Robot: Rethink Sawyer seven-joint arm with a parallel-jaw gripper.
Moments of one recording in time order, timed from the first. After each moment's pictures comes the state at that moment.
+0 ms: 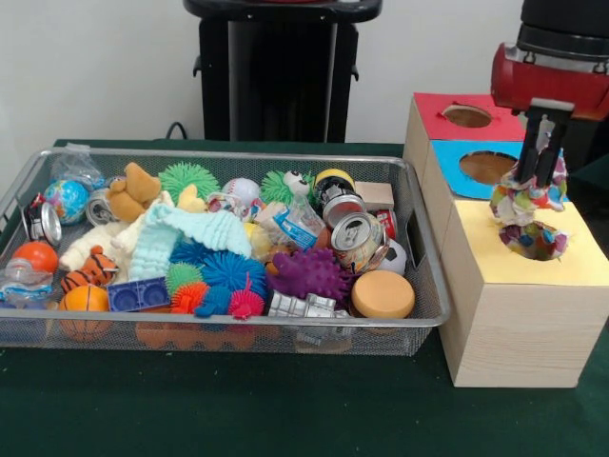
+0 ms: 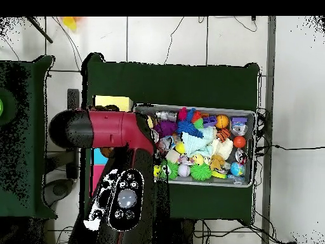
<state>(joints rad) 0.20 -0.60 -0.21 1.40 0.15 0.61 1.97</state>
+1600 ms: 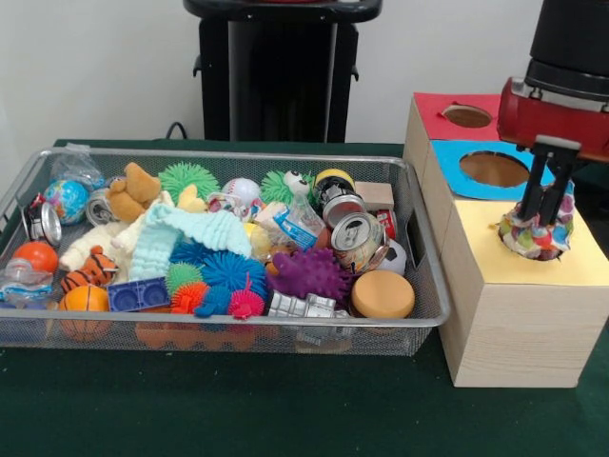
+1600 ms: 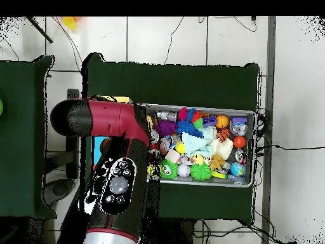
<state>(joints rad) 0.24 -0.47 -0.32 1.28 0.25 0.61 2.01</state>
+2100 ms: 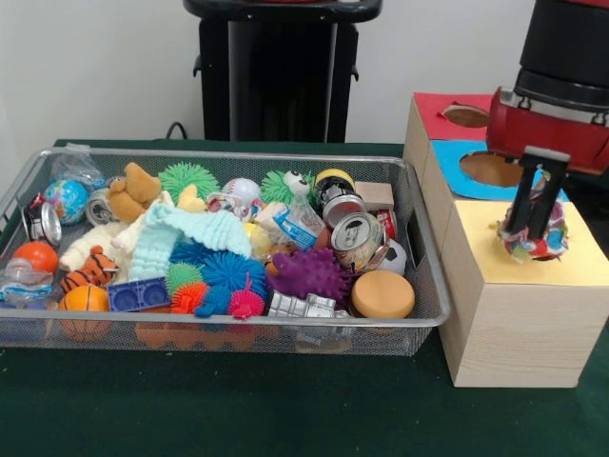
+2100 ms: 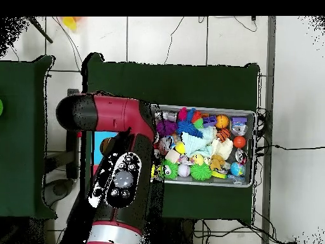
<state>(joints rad) 0.22 -0.44 -0.33 1.23 0.25 0.61 2.01</state>
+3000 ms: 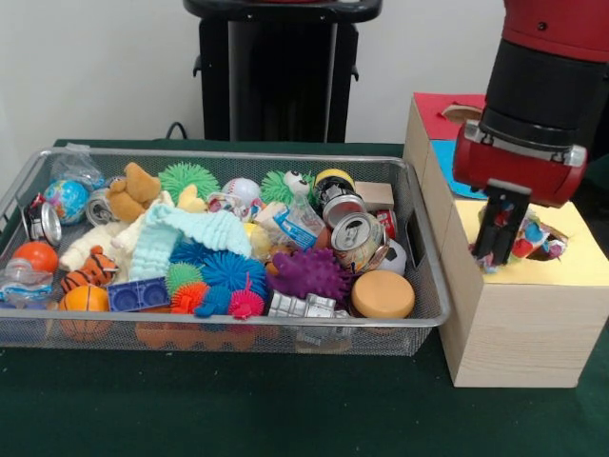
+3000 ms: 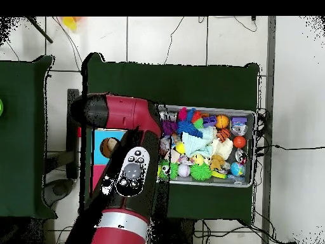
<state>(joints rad) 0.20 -0.39 -0.33 1.23 0.26 0.61 2.01</state>
